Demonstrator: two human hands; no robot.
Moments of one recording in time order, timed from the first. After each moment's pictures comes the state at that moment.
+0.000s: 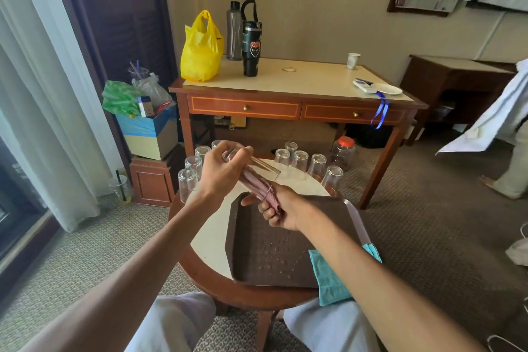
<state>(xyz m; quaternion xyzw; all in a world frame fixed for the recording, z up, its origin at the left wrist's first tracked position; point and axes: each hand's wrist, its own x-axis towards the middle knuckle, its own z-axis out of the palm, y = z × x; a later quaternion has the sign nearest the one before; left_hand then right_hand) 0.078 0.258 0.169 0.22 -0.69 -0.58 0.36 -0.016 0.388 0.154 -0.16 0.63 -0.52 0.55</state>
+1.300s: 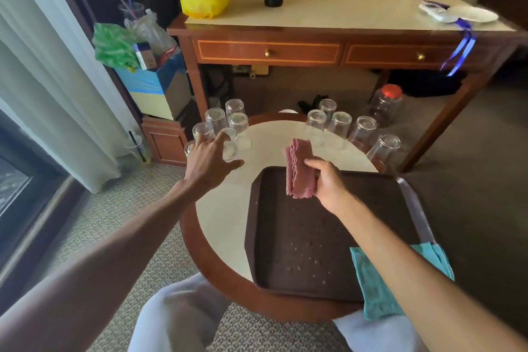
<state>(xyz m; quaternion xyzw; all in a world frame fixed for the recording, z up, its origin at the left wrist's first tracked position) 0.039 0.132 0.066 0.34 -0.92 -0.14 0.16 -0.132 0.318 0.030 -0.01 0.61 -0.67 0.41</state>
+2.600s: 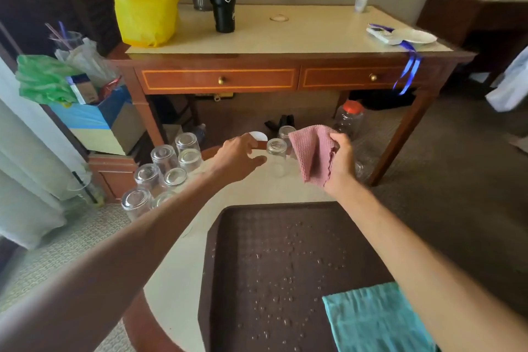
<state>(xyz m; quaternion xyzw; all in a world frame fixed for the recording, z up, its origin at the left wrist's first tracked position) -0.133 0.141 0.078 0.24 -0.93 -0.26 0.10 -0.237 0.325 0.091 0.02 0.49 -0.79 0.36</state>
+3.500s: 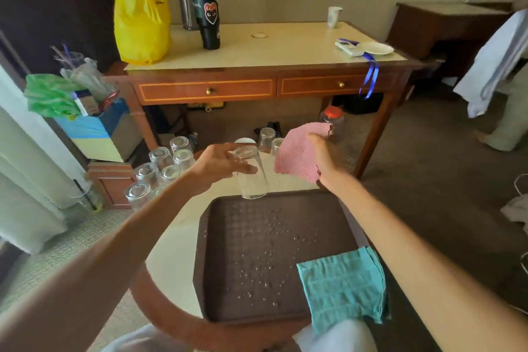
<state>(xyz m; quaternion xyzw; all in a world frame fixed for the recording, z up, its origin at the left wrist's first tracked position) -0.089 0.184 0.108 0.22 -0.78 -0.59 0.06 -0.206 0.391 0.137 -0.07 0.74 -0.64 0.20</state>
